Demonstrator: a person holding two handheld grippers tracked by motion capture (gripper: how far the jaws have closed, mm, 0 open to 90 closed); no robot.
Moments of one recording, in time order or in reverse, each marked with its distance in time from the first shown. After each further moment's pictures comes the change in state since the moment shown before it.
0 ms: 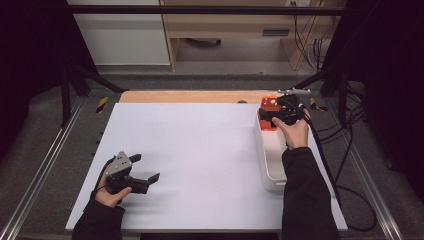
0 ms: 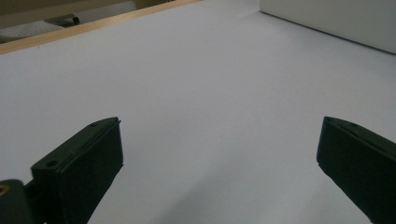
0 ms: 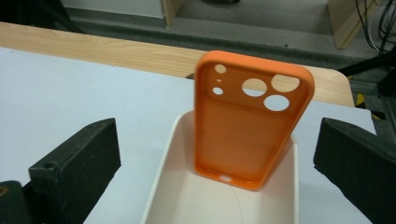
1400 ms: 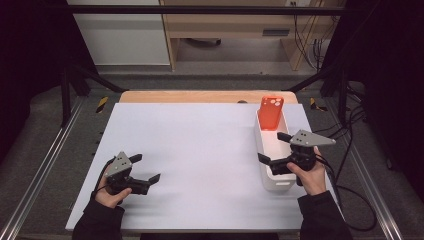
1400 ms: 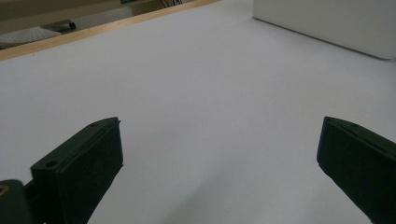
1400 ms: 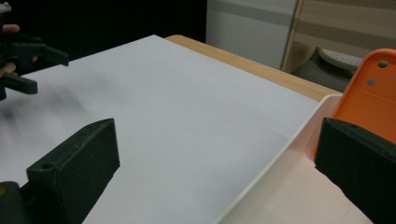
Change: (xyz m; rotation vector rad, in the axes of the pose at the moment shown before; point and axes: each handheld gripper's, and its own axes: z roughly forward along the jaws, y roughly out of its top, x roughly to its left) left arm -0.004 0.003 -0.002 -0.023 -0.015 0.005; right arm 0.015 -0.095 -0.095 -0.247 0.482 -0.273
